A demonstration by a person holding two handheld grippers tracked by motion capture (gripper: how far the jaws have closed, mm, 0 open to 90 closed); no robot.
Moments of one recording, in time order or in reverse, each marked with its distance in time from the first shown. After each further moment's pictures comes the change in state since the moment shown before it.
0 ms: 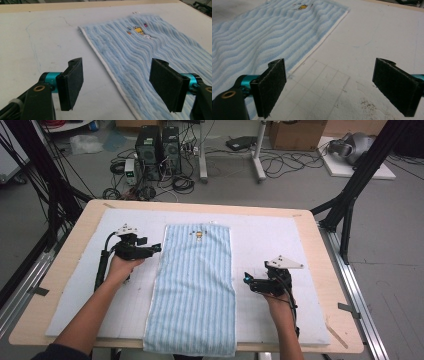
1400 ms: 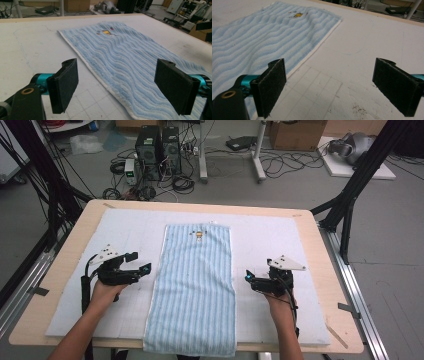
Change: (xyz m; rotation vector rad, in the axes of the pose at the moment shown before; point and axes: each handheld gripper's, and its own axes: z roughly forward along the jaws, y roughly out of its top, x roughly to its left) left arm -0.023 -0.047 -0.074 -0.175 -0.157 0.077; right arm 0.001 0.002 -0.006 -0.054 -0.053 -0.025
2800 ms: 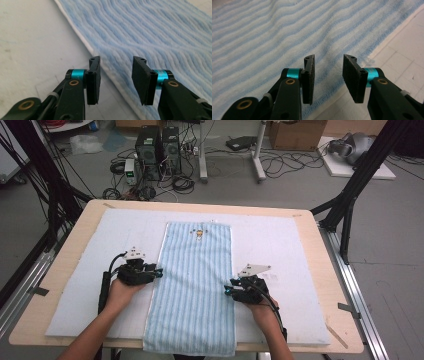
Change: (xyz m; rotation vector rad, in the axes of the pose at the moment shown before) left arm -0.021 -0.012 0.046 0.337 0.094 0.008; right arm 0.056 -0.005 0.032 0.245 0.294 -0.123
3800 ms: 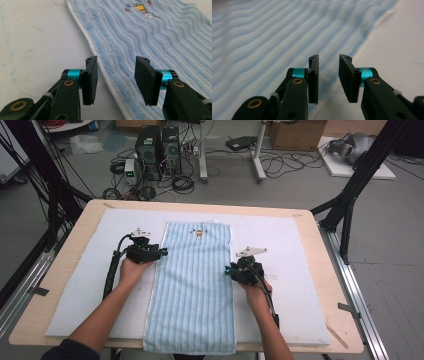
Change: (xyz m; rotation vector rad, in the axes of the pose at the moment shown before) left arm 0.035 0.047 0.040 -0.077 0.067 -0.064; right arm -0.027 0.032 0.021 -0.017 -0.104 0.093
